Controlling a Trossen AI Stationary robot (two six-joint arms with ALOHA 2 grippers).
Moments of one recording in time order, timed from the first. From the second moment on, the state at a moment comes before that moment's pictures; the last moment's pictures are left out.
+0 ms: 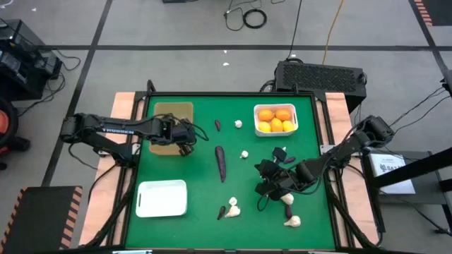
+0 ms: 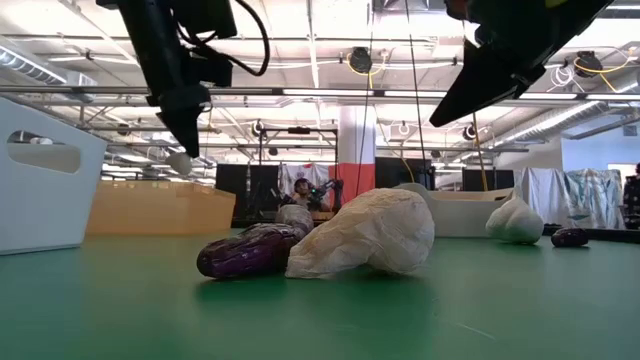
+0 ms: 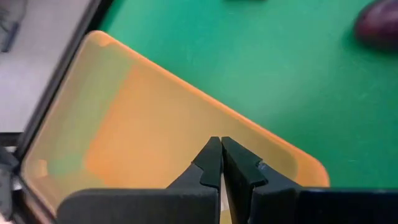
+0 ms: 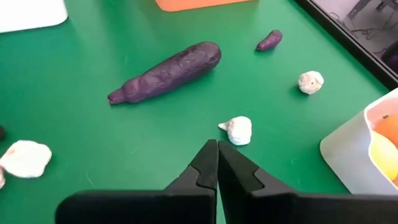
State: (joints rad) left arm 0.08 1.32 0.94 -0.88 -0.45 -0.37; right arm 0.49 1.49 0.93 -0.47 0.76 0.71
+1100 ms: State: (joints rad) left arm 0.10 1.32 0.94 -0.73 -0.34 -0.33; right arm 0.48 1.49 0.93 -0.44 0.76 0.71
